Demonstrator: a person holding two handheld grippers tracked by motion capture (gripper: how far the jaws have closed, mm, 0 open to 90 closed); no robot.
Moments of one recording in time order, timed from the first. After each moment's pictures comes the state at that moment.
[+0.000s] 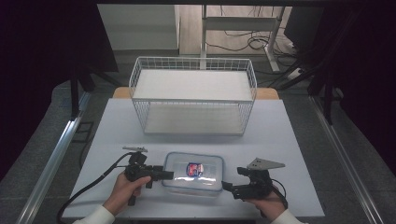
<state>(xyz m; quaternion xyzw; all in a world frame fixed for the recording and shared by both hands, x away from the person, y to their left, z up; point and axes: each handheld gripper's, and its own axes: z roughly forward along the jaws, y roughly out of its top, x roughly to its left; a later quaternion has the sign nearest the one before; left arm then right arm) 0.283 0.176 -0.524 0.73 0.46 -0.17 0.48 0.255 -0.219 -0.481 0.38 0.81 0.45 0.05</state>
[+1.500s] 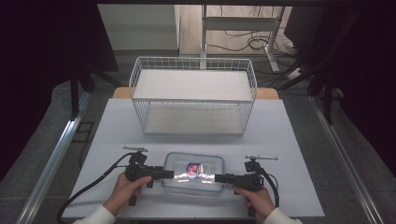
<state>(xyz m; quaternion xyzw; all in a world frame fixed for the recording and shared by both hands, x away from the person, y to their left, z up) 0.283 0.176 -0.524 0.72 0.47 -0.17 0.48 0.284 -0.212 -0.512 0.52 0.70 0.46 -0.17</state>
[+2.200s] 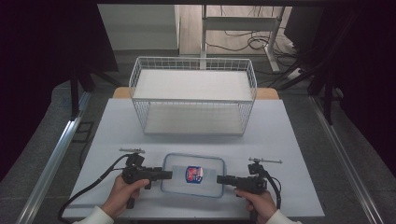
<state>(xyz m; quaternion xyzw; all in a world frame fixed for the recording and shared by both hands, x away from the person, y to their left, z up) 0.271 0.178 -0.513 0.71 0.48 -0.16 0.49 0.273 -0.218 -0.505 0.53 0.68 0.47 -0.18</state>
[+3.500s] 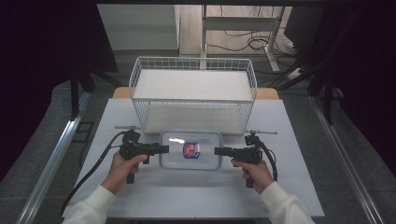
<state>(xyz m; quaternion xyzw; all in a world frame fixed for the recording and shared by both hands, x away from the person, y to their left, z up) 0.325 0.195 -0.475 0.70 0.48 -0.09 0.51 0.351 -0.204 -0.473 0.48 0.70 0.51 -0.14</state>
